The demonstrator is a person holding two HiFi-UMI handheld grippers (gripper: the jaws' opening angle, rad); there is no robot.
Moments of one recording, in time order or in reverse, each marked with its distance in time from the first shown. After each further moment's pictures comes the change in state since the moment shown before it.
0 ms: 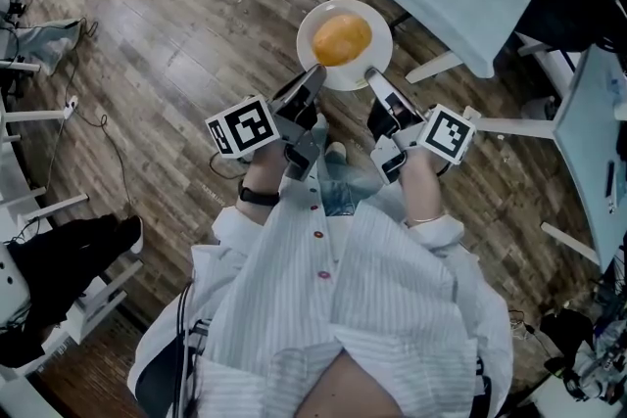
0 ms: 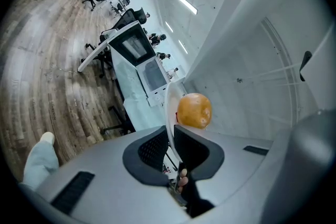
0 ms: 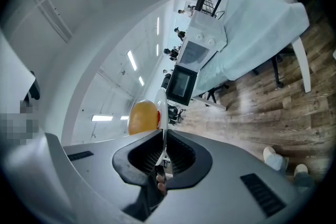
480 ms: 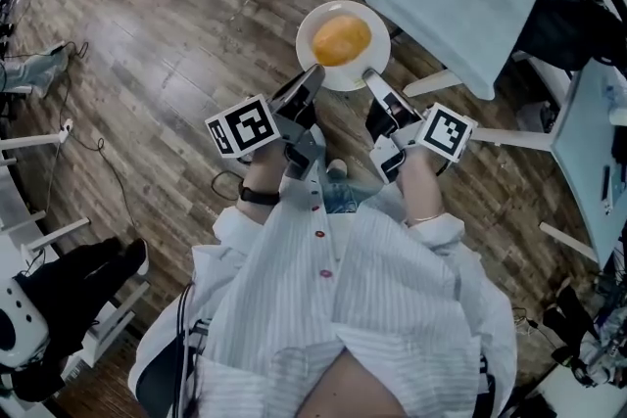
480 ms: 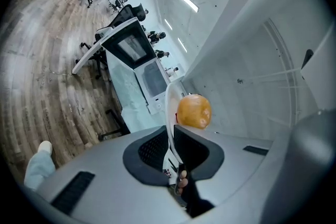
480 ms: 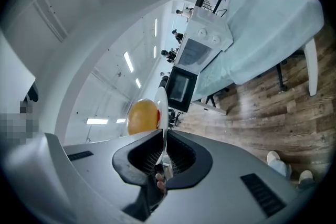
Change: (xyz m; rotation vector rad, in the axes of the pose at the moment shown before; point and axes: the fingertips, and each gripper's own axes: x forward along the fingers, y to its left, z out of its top) left arm 0.050 0.022 0.073 0.002 0.027 -0.016; right arm 0.069 -0.010 0.050 0.009 -0.023 -0.033
